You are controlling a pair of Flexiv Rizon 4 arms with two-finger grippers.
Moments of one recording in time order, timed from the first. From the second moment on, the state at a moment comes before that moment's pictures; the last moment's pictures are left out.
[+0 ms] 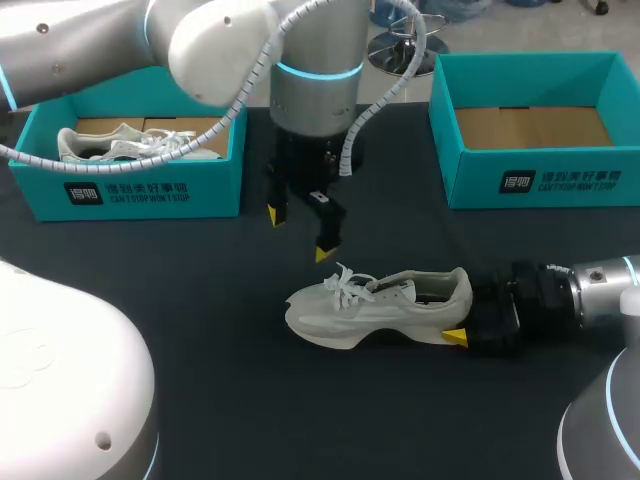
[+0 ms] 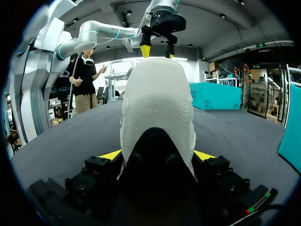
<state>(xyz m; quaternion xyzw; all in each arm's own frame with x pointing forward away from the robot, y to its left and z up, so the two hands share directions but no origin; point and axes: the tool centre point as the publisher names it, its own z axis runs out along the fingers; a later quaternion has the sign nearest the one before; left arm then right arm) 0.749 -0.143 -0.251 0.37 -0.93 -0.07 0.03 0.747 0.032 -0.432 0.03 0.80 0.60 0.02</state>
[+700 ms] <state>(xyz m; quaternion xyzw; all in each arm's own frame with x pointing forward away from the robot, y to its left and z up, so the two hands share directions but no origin) 0.747 -0.155 -0.266 0.62 -0.78 -0.05 0.01 0.747 0.032 -0.432 0.03 0.80 0.60 0.02</state>
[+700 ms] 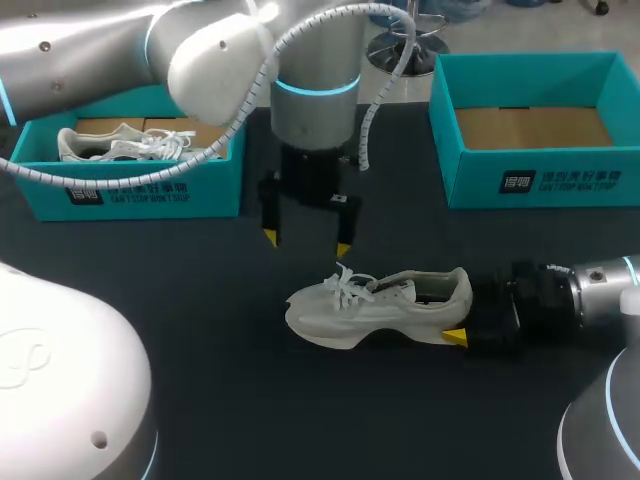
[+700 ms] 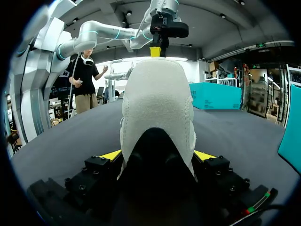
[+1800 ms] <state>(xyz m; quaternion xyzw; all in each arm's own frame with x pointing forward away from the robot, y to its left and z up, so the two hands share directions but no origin) 0.742 -0.288 -0.323 0.67 -0.74 -0.07 -0.06 0.747 0.032 -0.432 0.03 0.80 0.60 0.02</state>
